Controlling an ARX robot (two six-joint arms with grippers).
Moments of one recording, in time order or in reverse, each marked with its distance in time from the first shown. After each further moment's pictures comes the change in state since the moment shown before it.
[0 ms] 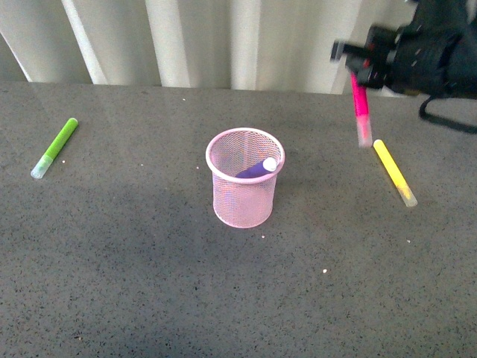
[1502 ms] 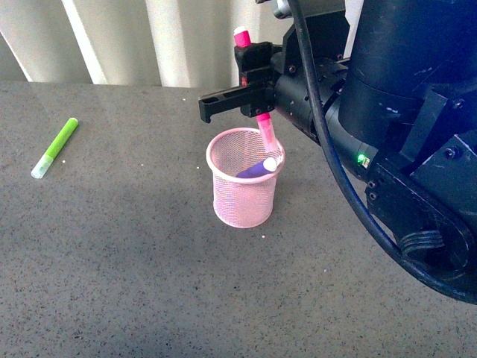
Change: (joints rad) left arm 0.000 0.000 0.000 0.000 0.000 0.000; right arm 0.296 0.164 -0.092 0.586 0.102 -0.217
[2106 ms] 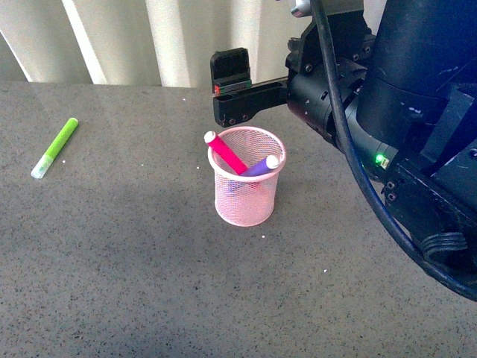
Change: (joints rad) left arm 0.000 0.000 0.000 0.000 0.000 0.000; right arm -0.027 -0.021 -0.031 0.011 -0.007 0.016
